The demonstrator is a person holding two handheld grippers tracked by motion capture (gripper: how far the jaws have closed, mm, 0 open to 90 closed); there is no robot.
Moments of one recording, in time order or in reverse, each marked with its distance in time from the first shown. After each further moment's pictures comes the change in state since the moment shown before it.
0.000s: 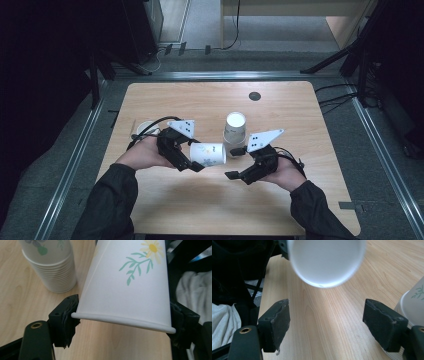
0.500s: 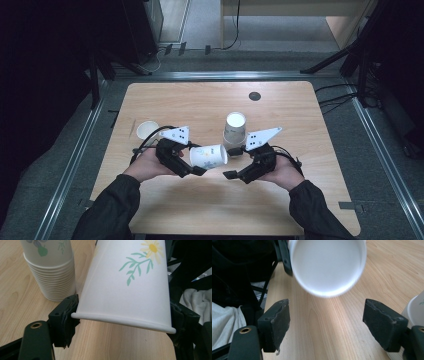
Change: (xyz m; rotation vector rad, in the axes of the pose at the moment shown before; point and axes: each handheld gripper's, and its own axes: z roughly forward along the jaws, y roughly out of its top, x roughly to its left) left arm -0.007 -0.032 0.012 -0.218 0.001 -0.053; right arm -0.002 0.003 0.003 -0.008 0.043 0.009
